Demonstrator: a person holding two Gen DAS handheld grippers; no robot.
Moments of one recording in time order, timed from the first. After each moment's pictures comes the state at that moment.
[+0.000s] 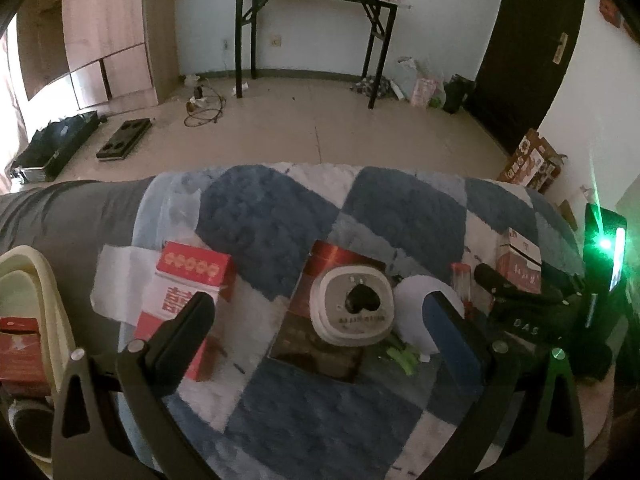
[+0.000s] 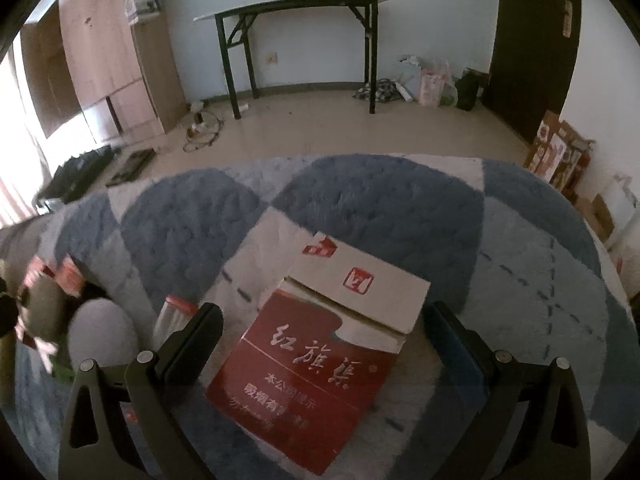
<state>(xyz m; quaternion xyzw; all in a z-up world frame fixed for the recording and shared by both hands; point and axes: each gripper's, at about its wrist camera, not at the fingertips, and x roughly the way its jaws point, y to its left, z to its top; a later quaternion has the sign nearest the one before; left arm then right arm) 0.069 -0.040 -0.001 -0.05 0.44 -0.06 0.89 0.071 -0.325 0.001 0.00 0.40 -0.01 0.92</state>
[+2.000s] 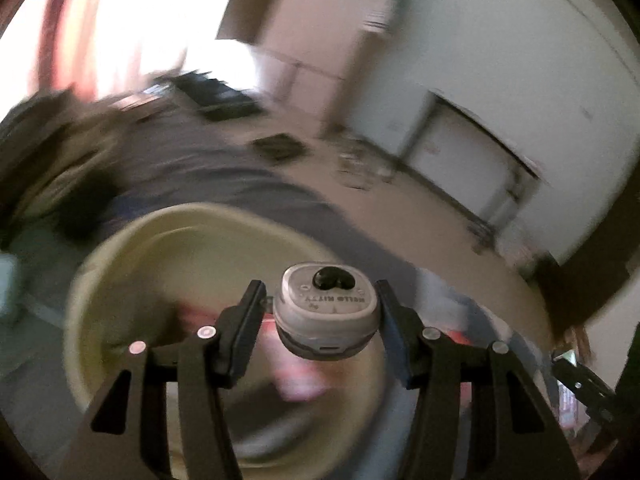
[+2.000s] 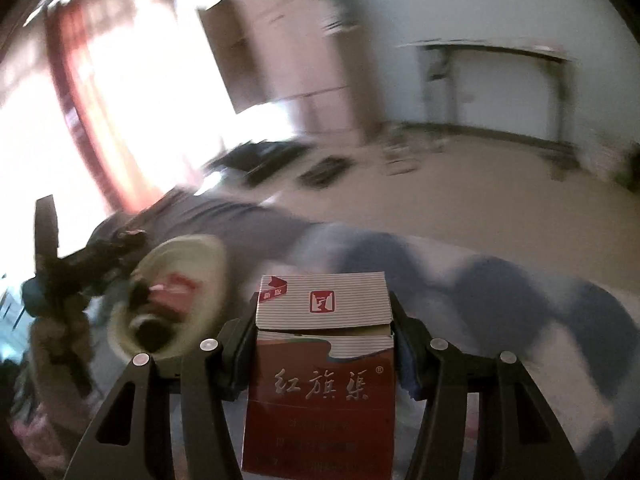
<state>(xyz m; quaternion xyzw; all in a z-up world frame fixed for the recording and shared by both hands) -0.062 0.245 0.036 -0.28 0.30 0.19 0.89 0.024 -0.174 0.106 -0.02 0.34 0.35 0.87</state>
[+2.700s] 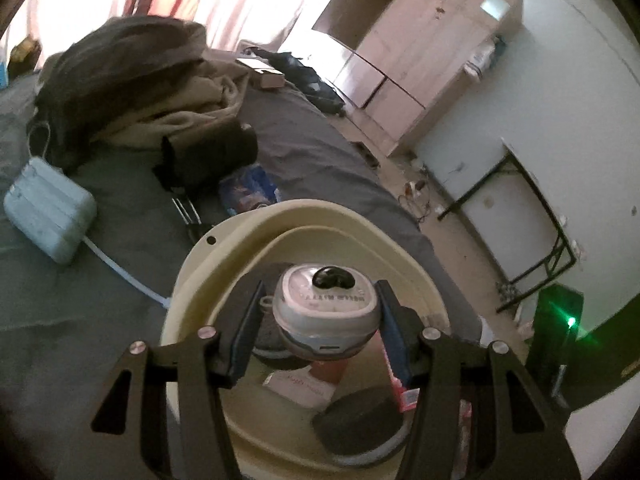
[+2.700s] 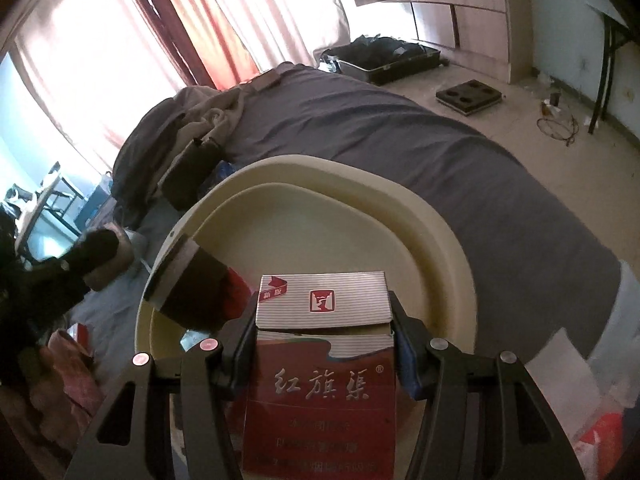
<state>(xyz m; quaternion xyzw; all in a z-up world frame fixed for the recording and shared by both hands) -0.120 0.325 0.005 -0.39 0.26 0.27 0.84 0.095 0.108 0.024 -0.13 0.45 0.50 0.73</state>
